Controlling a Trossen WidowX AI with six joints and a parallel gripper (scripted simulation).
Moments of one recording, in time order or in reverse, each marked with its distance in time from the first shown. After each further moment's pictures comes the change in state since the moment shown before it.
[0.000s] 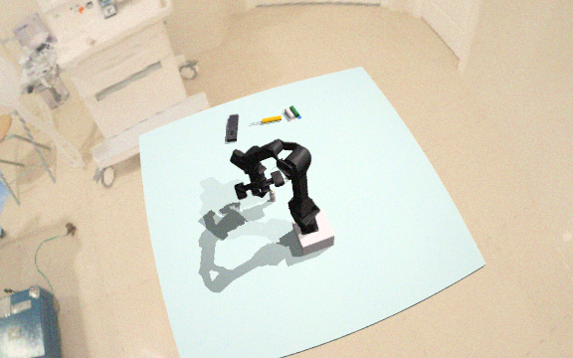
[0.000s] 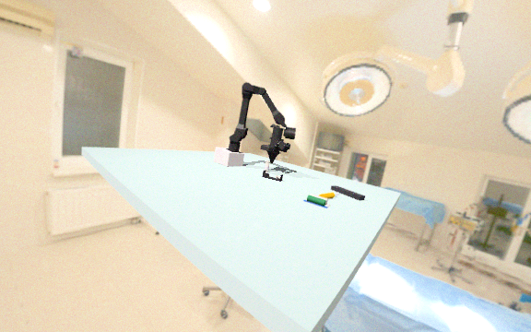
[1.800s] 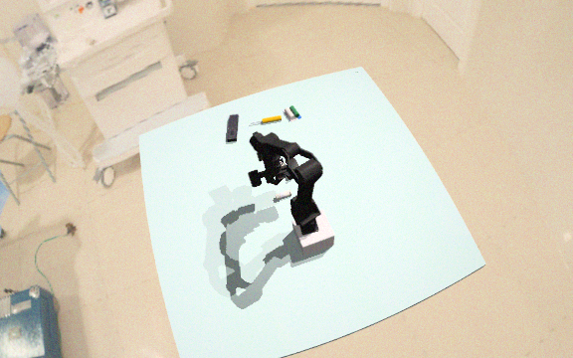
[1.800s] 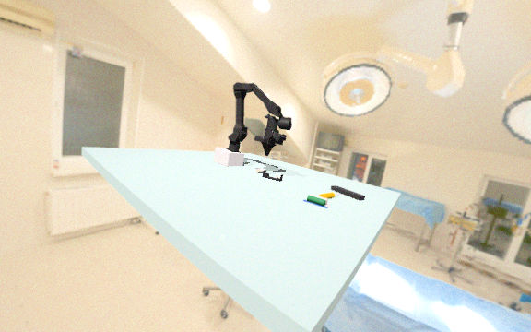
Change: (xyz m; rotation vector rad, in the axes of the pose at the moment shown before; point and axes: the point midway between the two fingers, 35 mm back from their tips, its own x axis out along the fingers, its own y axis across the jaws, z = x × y) arm -0.043 -0.066 0.003 0.006 -0.008 -0.010
